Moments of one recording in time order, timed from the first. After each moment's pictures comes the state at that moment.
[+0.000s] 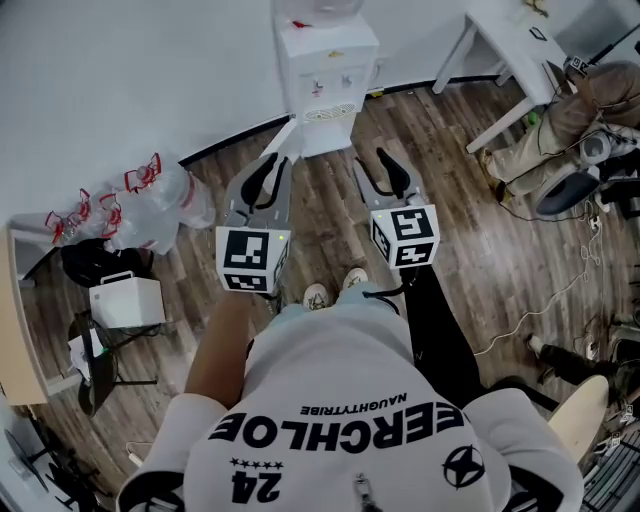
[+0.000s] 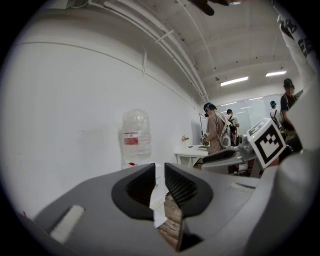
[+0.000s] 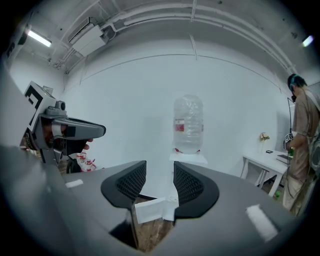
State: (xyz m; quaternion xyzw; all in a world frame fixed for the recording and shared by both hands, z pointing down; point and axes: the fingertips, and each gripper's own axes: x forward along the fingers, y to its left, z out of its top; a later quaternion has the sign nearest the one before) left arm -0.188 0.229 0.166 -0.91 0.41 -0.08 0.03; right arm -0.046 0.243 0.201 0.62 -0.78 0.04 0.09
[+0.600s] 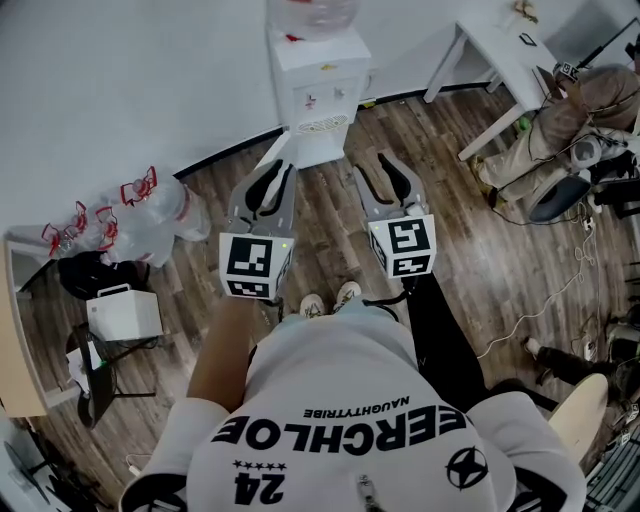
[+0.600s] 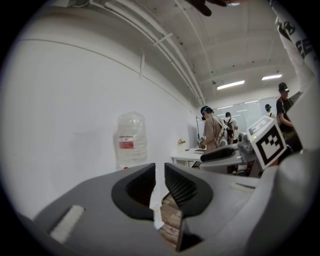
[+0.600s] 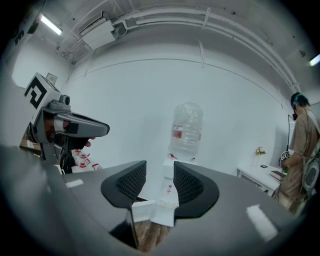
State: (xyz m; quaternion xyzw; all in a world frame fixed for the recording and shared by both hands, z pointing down) left arm -0.170 0.228 0.149 -0.92 0.39 -0.06 0.03; right arm -0.038 0.244 0.177 0.63 -0.77 -0.02 0.11
